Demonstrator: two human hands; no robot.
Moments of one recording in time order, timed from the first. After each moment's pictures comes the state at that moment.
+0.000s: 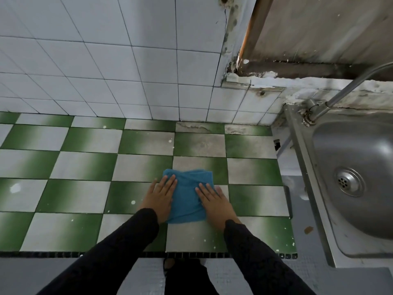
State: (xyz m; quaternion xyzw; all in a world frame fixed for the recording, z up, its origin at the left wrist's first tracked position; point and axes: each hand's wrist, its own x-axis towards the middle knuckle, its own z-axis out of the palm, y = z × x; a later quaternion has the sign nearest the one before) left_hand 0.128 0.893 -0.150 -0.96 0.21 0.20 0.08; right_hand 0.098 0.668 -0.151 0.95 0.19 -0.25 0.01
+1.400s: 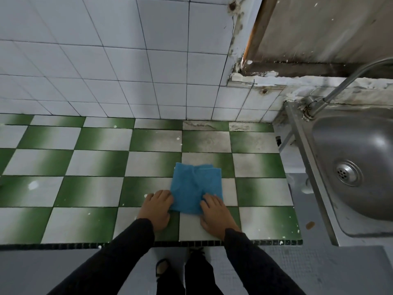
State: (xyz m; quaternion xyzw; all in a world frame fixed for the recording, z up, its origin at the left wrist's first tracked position) left_hand 0.089 0.940 -0.128 -0.96 0.22 0.19 -0.03; right_hand 0.052 0.703 -0.144 0.96 0.21 -0.14 -0.09
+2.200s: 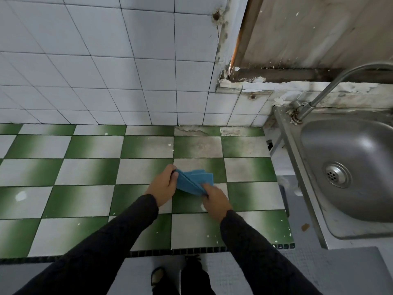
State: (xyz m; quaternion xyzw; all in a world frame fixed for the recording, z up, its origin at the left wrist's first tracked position) left_hand 0.154 0.889 -0.082 -0.89 0.09 0.15 -0.42; right_hand 0.103 0.687 -0.117 0.93 -0.02 -0.17 -0.32
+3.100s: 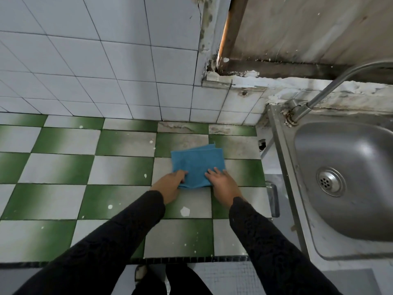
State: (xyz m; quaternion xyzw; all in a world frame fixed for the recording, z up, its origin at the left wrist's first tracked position) left_hand 0.187 0.810 -0.123 -0.91 0.18 0.28 -0.23; right_hand 0.163 0.588 -0.124 0.97 0.12 -0.19 -0.08
